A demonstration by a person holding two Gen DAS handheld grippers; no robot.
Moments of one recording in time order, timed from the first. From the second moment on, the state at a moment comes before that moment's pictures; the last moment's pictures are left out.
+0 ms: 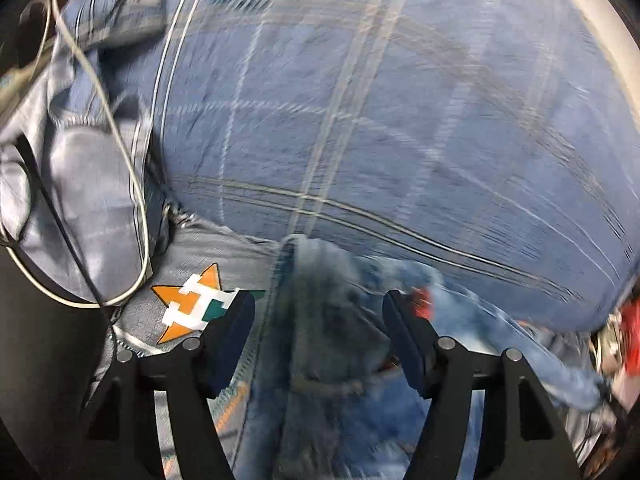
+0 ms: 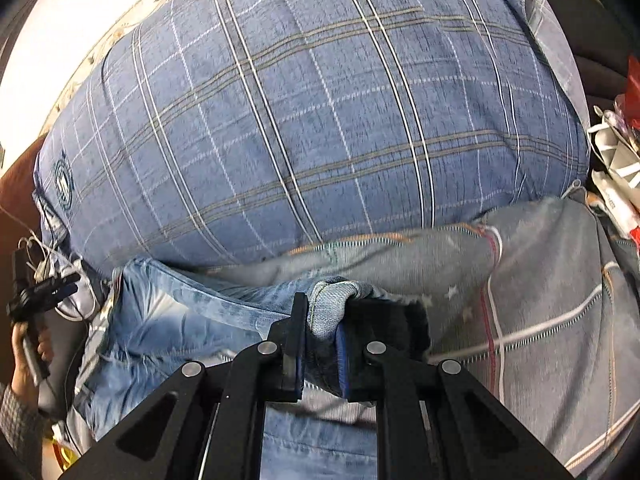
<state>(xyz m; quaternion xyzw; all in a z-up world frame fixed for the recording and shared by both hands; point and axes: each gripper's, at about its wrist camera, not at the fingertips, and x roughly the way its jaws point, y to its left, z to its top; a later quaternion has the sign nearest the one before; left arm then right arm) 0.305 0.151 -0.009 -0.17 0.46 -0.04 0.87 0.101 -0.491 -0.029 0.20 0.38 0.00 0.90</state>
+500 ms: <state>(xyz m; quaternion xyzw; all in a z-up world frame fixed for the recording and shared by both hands) 0.382 0.117 -0.071 -0.19 0.51 -0.08 0.84 0.124 -0.519 -0.069 0.26 0.39 0.01 0.88</state>
